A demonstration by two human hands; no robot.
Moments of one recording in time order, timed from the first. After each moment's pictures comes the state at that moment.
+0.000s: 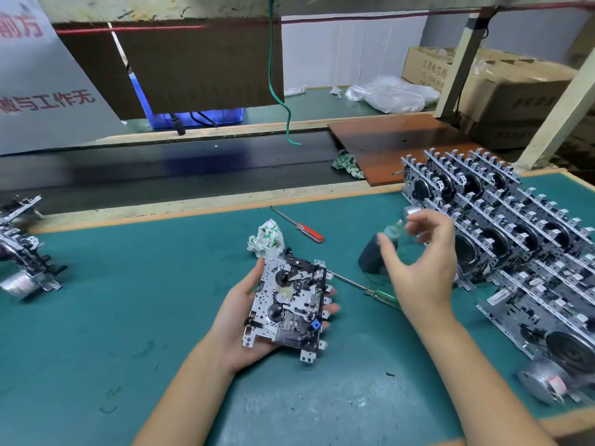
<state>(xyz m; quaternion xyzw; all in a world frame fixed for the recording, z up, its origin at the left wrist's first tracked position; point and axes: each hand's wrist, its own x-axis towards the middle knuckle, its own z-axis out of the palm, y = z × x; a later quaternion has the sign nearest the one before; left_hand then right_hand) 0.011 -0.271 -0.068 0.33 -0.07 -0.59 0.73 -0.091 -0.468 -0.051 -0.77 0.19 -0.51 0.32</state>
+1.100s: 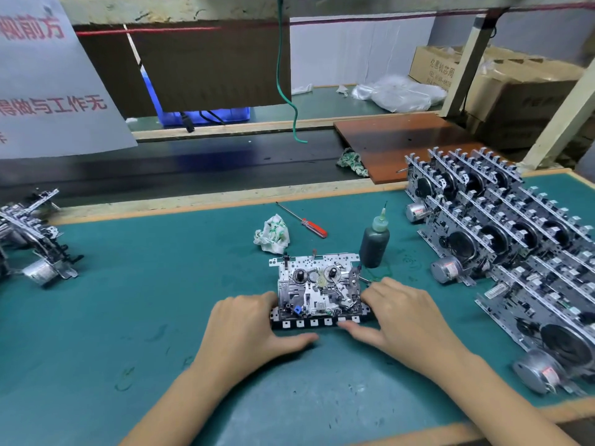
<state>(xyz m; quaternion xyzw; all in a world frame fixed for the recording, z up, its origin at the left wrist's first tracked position) -0.017 -0.244 -0.063 0.91 -0.38 0.05 0.17 -0.132 -0.443 -0.067 -0.96 0.02 -0.27 -0.04</state>
